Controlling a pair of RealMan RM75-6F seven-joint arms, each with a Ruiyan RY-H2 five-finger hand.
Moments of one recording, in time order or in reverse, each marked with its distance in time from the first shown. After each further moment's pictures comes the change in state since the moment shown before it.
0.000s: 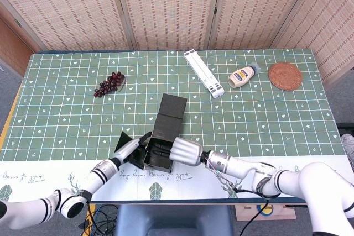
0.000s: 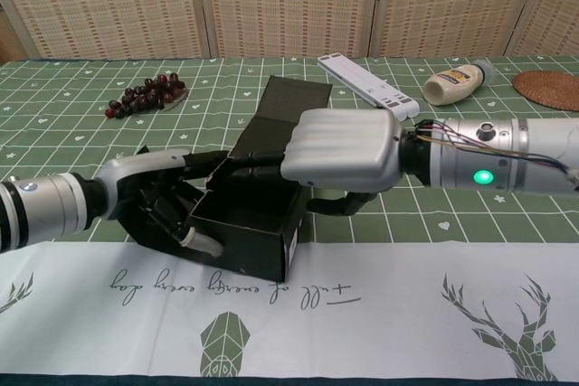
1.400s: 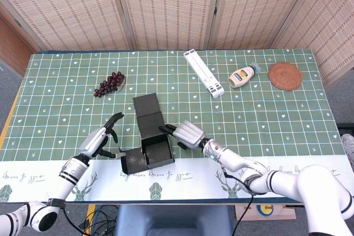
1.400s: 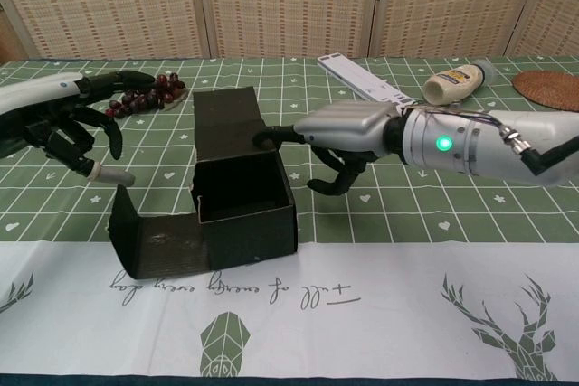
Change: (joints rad) left arm 0.170 0.213 -0.036 -0.182 -0.011 0.252 0.238; right arm -0.014 -0.075 0.165 0.041 0.320 -0.243 0.218
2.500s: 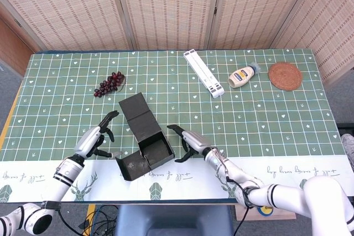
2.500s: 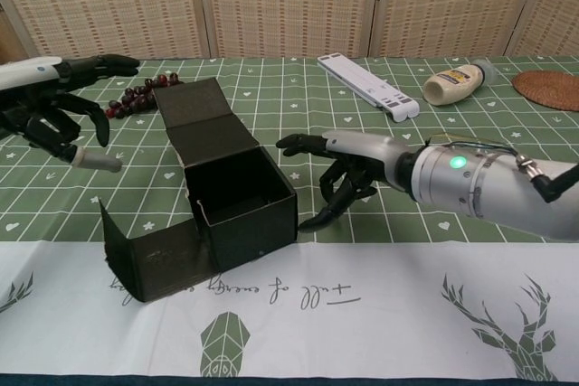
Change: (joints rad) left arm 0.031 0.042 -0.016 -0.040 0.024 0.025 -0.042; right arm -0.144 -0.048 0.085 -0.118 0.264 -0.062 0.372
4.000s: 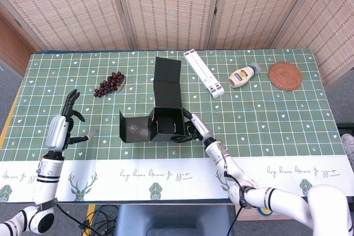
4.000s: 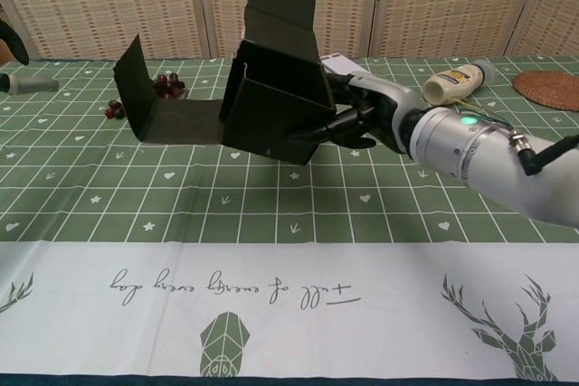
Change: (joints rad) left arm 0.114 -0.125 -0.101 0.197 0.021 0.378 0.130; right arm -0.107 -0.045 0.190 -0.035 0.077 0.112 0.222
